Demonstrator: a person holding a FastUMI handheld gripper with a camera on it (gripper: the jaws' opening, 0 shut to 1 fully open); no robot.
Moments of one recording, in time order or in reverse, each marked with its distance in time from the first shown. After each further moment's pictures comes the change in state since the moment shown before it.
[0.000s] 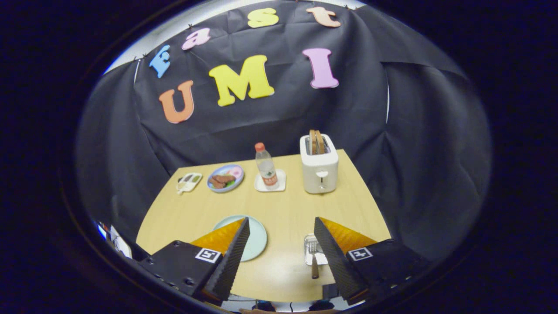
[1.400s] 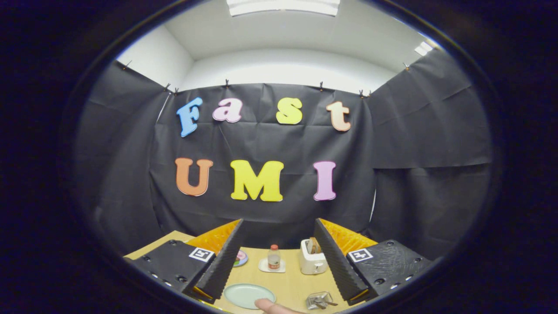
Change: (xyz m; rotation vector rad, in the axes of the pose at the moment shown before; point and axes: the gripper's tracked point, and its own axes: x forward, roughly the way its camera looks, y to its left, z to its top) arm -0.150 0.117 0.148 -0.152 -0.624 -0.095
